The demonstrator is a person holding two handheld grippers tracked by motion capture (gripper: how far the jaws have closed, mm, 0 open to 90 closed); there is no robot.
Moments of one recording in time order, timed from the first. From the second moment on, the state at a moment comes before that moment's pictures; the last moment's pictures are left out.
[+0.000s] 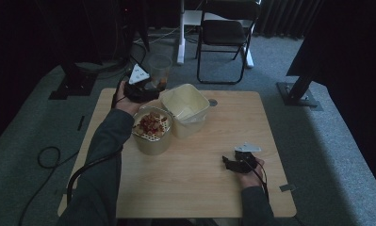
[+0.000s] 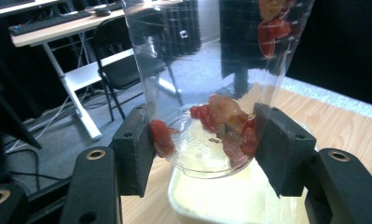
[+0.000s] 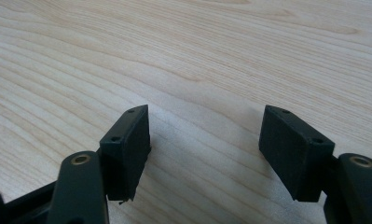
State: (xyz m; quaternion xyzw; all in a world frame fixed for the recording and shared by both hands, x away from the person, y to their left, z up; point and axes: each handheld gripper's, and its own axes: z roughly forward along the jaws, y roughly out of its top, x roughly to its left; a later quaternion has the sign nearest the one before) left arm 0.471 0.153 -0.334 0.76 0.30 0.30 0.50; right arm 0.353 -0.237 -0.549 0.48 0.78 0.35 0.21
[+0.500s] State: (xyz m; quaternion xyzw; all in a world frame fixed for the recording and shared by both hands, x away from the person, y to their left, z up) left arm 0.488 0.109 -0.321 0.75 0.30 0.28 0.52; right arm 0.351 -0.236 -0.549 0.48 0.77 0.35 0.21
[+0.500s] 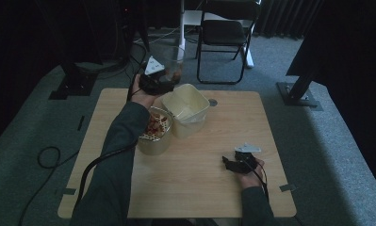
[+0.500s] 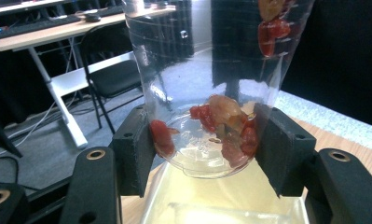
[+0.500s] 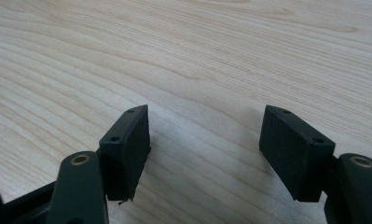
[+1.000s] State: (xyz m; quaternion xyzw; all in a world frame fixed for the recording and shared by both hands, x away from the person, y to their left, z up) left arm 0.501 0.076 -0.328 0.75 0.31 0.27 0.52; right arm 0.351 -0.237 -0.549 0.48 0.77 0.35 0.21
